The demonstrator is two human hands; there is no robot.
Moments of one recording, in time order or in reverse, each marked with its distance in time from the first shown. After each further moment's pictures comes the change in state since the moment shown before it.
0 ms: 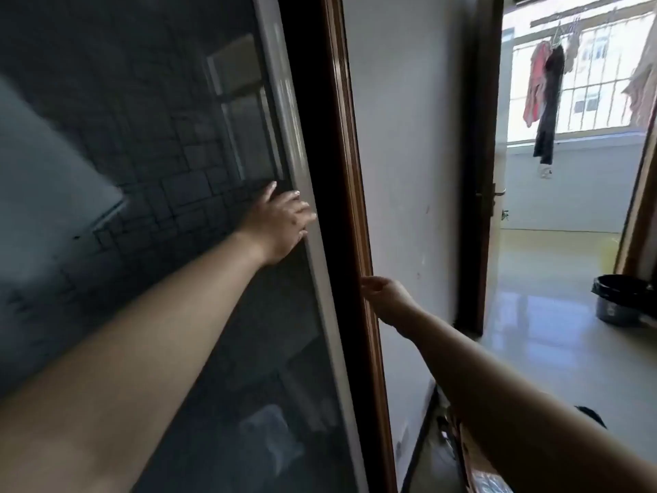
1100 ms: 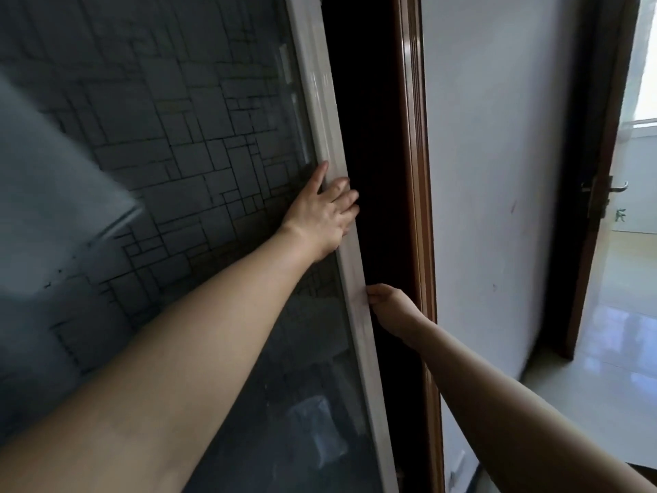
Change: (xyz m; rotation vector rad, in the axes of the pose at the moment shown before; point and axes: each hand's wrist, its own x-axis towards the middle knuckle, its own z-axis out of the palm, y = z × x) left_hand 0.041 -0.008 0.022 0.505 -0.165 0.022; right_hand 0.105 0.023 0.076 0.048 -0.245 -0.041
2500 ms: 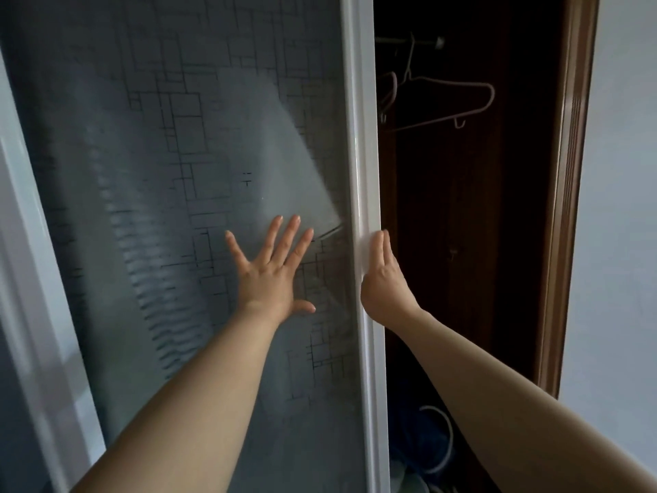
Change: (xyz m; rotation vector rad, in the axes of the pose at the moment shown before) left_hand -0.279 -0.052 0.005 -0.157 -0.242 -0.860; right_hand -0.126 -0.183 0.109 -0.457 -0.070 -0.798
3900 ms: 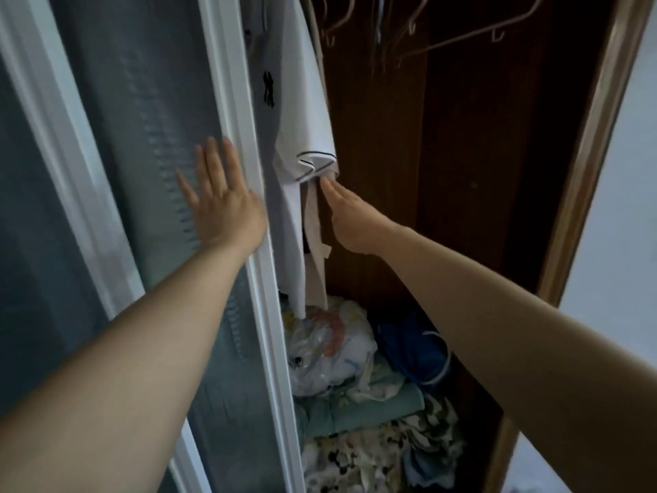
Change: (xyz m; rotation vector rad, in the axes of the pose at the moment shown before) left_hand -0.071 -0.037 -0.031 -0.299 0.131 -0.470; right_hand -0.029 -0.057 0.000 -0.138 -0.393 -0.274
